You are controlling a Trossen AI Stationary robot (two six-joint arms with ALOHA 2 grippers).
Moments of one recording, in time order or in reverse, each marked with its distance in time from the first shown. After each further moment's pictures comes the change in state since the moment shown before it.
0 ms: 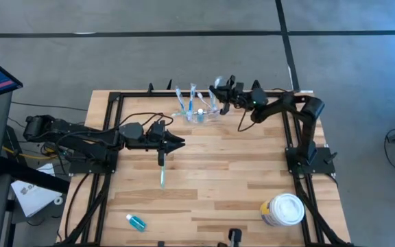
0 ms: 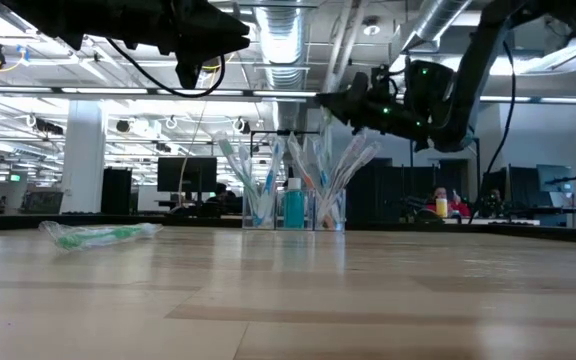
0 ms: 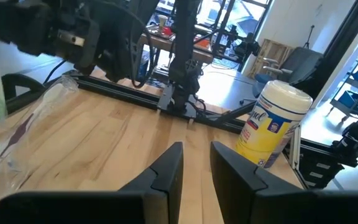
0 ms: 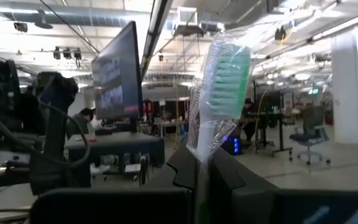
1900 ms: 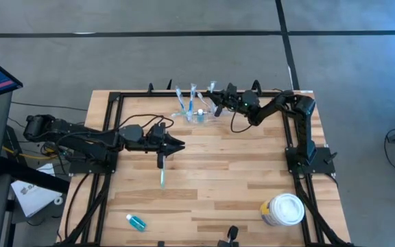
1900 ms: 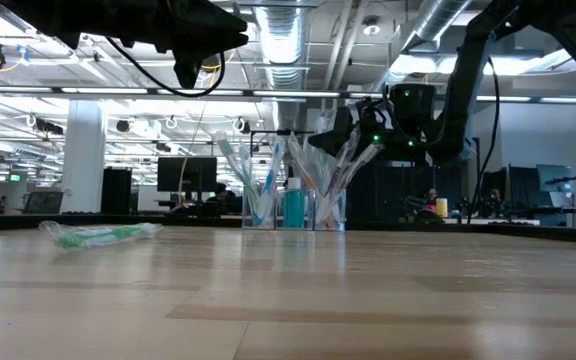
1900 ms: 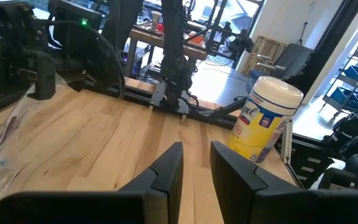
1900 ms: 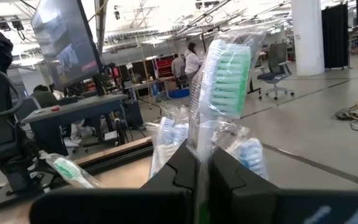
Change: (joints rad) left arm -0.026 0.000 -0.003 -0.002 0.000 -0.004; right arm 0.024 0.107 0.009 -0.152 0.148 0.044
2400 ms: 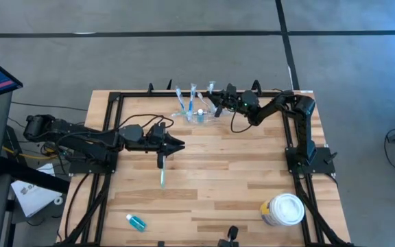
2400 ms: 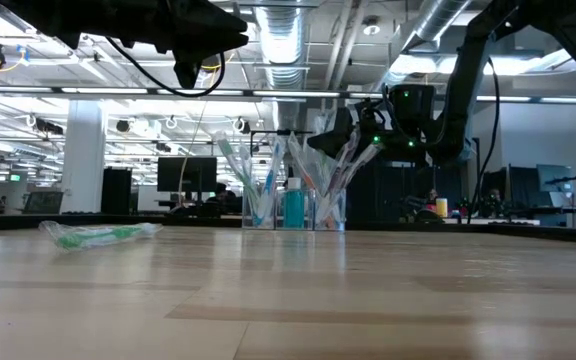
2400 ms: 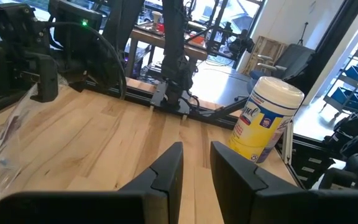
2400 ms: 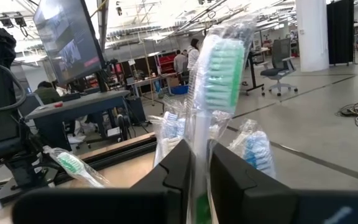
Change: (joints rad) left arm 0.000 0.000 0.000 0.000 0.000 0.000; right arm 0.001 0.000 0.000 -0.014 -0.015 0.001
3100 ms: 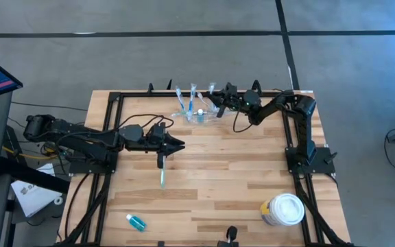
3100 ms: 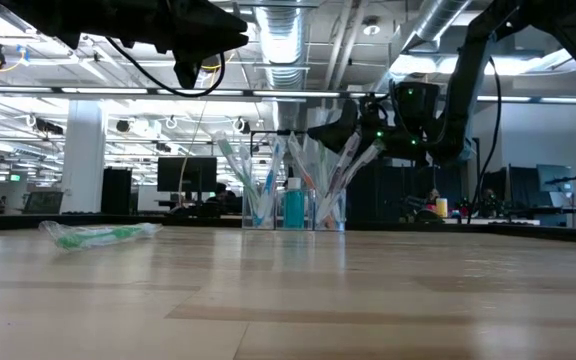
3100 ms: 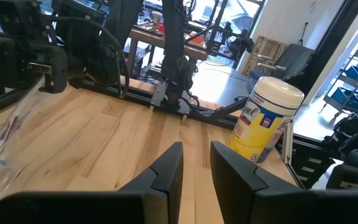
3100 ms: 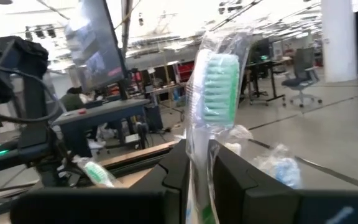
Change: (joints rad) left arm 0.000 0.000 0.000 0.000 0.000 0.000; right arm -0.016 -0.004 0.000 0.062 -0.092 0.025
